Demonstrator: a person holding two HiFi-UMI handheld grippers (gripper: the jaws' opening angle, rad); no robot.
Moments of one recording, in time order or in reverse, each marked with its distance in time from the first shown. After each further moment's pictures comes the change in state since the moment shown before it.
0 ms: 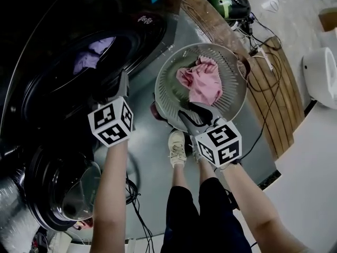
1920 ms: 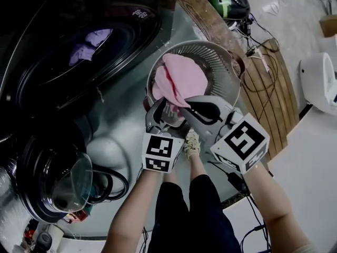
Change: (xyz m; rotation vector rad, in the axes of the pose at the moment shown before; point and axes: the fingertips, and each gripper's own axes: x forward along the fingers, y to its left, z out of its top) left arm -0.091 -0.229 -0.071 -0.023 0.171 -0.577; right arm -0.069 0.039 0.077 -0.295 -0.074 0.260
